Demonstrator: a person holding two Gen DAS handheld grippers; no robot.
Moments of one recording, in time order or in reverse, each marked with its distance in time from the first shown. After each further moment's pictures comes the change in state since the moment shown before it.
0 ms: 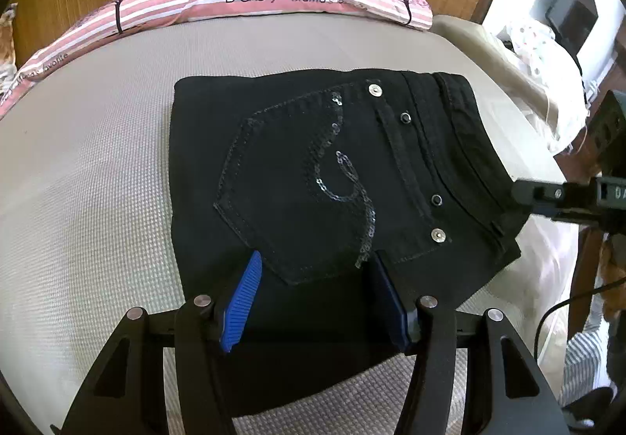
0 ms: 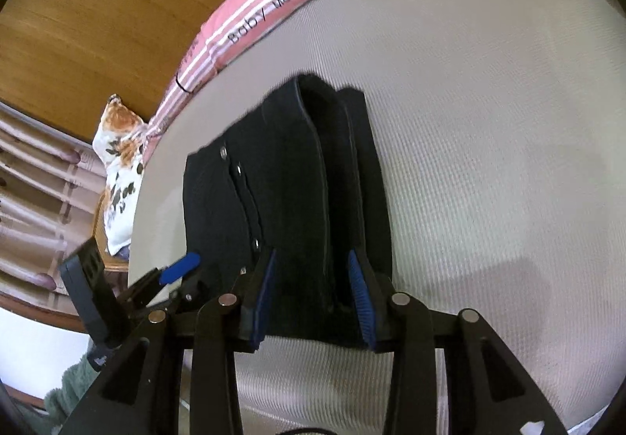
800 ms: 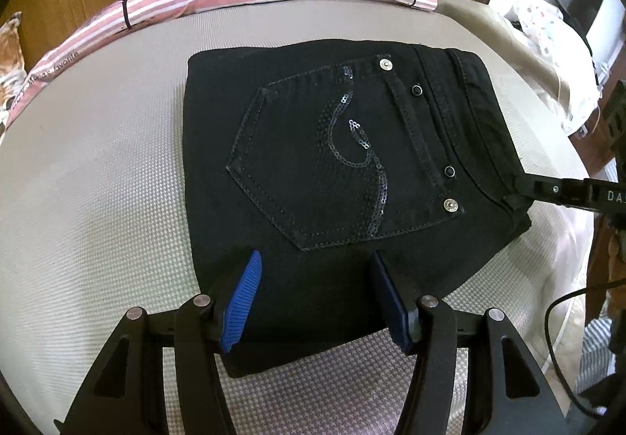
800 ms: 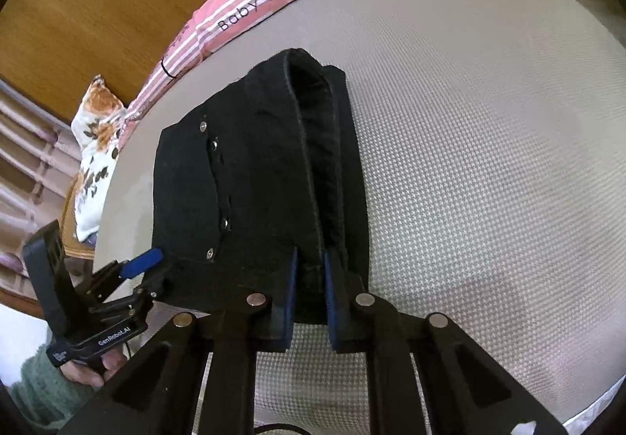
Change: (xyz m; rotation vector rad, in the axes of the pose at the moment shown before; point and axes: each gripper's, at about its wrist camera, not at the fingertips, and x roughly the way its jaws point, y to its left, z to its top) left arm -0.001 -0.003 -0.017 0.029 0.041 0.071; right arm 0.005 -0.003 -0.017 -0.069 -0.045 -0.114
